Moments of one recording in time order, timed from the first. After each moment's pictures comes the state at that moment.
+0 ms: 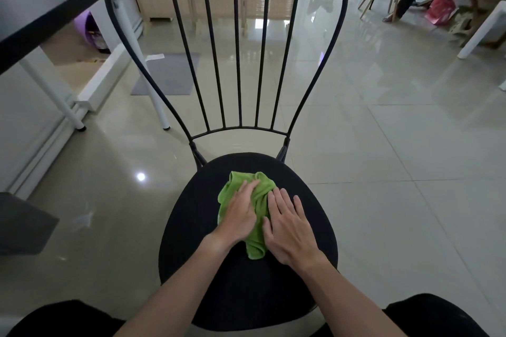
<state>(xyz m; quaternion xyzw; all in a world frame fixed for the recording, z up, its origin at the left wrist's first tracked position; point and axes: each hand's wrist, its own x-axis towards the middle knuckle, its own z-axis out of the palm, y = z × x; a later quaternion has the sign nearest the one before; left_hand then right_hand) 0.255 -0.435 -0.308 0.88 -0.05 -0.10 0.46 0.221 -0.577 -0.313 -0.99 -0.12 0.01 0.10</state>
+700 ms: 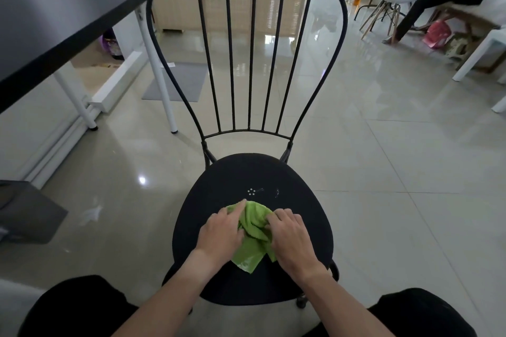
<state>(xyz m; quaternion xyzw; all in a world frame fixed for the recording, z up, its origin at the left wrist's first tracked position) 0.176 -0.397 -0.281 0.98 -0.03 -0.08 0.20 0.178 -0.571 -0.303 -0.97 -0.17 -0.08 0.12</state>
